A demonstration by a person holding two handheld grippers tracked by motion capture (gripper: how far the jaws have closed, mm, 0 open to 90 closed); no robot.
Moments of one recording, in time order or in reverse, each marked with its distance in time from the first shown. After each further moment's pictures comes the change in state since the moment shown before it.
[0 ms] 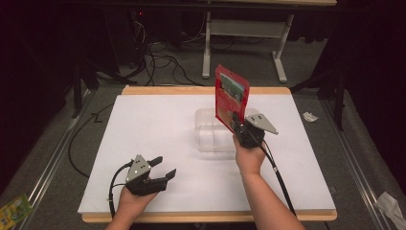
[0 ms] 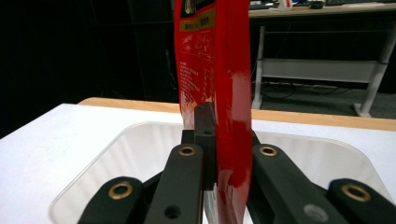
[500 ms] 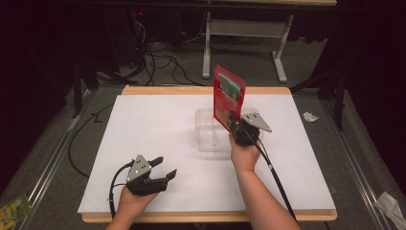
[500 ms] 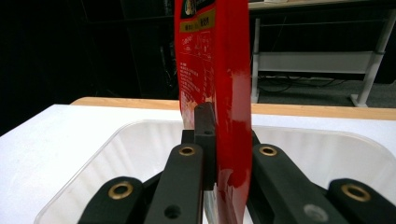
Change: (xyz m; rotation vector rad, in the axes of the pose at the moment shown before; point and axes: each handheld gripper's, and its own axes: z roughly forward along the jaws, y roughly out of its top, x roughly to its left) left arm 0.000 0.000 0.001 0.010 -0.005 0.006; right arm 0.006 -0.006 0.016 0.016 -0.023 0.027
